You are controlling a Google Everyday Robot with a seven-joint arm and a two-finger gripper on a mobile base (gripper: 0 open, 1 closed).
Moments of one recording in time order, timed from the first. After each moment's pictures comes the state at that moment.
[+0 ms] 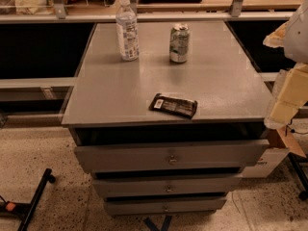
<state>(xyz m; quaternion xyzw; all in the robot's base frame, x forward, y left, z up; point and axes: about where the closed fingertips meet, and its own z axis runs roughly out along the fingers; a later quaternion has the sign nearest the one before) 0.438 -0.217 0.976 -0.60 0.78 -0.03 0.16</state>
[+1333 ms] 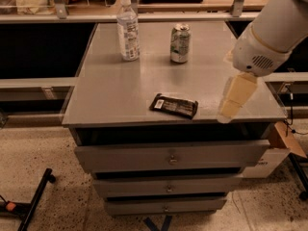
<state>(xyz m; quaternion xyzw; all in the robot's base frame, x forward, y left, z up) 0.500 -0.169 0.908 -0.59 0.79 0.04 0.16</state>
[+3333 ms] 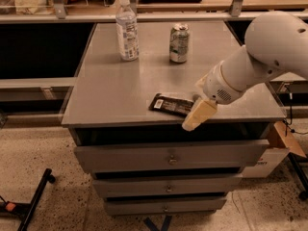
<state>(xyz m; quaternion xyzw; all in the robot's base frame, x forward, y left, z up) 0.541 -0.120 0.814 -0.56 0.78 0.11 0.25</state>
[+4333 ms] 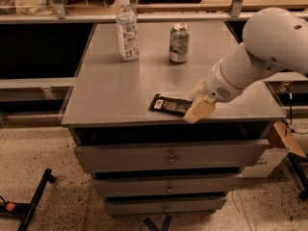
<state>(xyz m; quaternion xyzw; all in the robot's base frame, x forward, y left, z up) 0.542 -0.123 0.810 -0.55 0.79 0.11 0.23</state>
